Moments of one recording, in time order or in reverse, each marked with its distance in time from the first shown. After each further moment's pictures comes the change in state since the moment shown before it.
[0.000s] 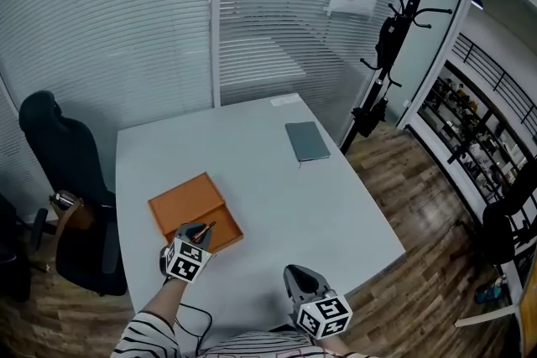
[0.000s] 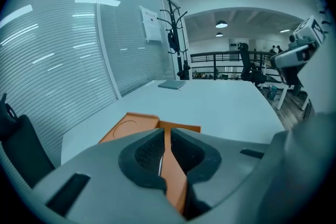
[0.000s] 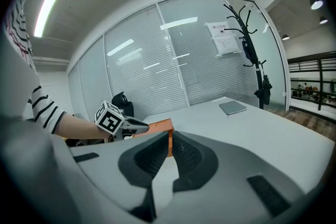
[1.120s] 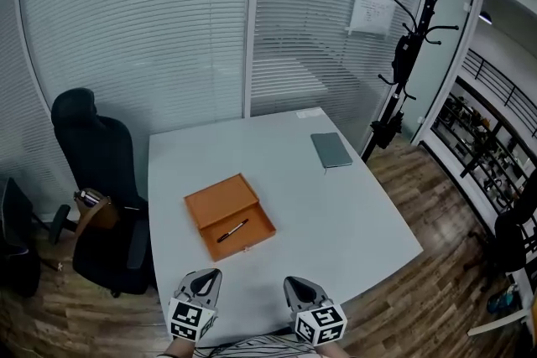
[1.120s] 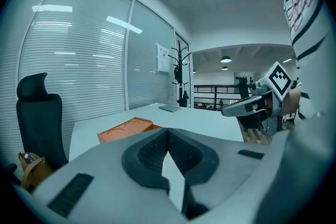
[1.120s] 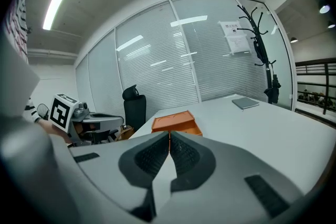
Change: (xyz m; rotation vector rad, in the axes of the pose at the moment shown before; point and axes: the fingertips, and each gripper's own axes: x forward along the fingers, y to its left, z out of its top) left arm -0.194 -0.055 -0.047 -0.200 -0.306 0.023; right arm -0.001 0.103 -0.051 -0.058 0.019 0.043
